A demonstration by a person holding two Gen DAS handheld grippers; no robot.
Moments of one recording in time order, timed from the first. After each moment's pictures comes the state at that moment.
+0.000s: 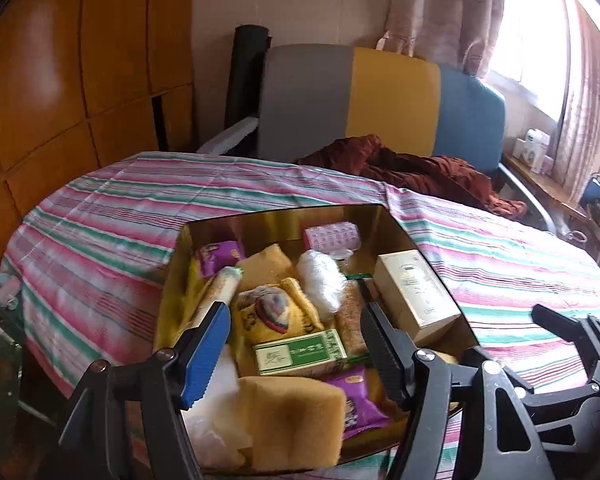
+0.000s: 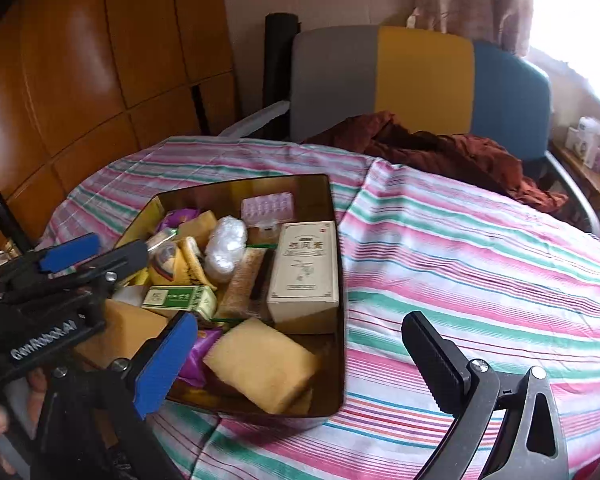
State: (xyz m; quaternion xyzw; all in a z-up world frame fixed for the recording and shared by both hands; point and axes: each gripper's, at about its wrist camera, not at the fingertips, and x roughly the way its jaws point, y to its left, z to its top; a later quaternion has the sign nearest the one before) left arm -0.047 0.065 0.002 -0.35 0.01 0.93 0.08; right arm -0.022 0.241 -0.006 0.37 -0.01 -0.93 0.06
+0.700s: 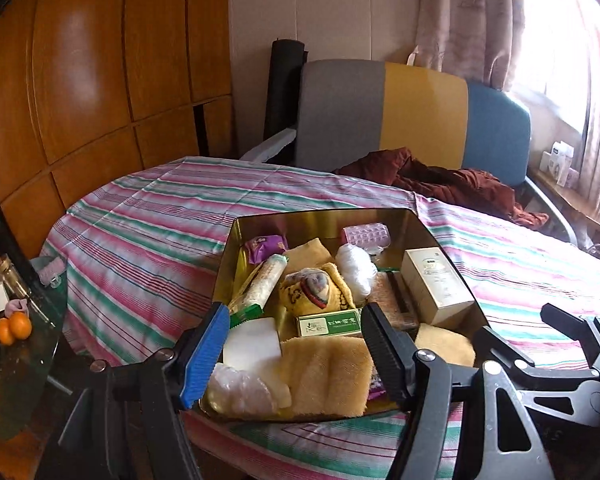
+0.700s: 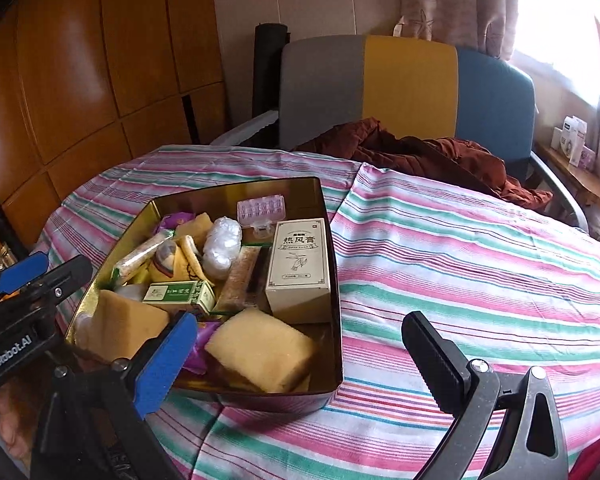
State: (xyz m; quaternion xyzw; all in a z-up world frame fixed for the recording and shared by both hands) left arm -0.003 0.049 0.010 -0.33 0.01 0.94 0.01; right arm -0.004 0.238 -0.005 0.35 -0.01 -0.93 0.04
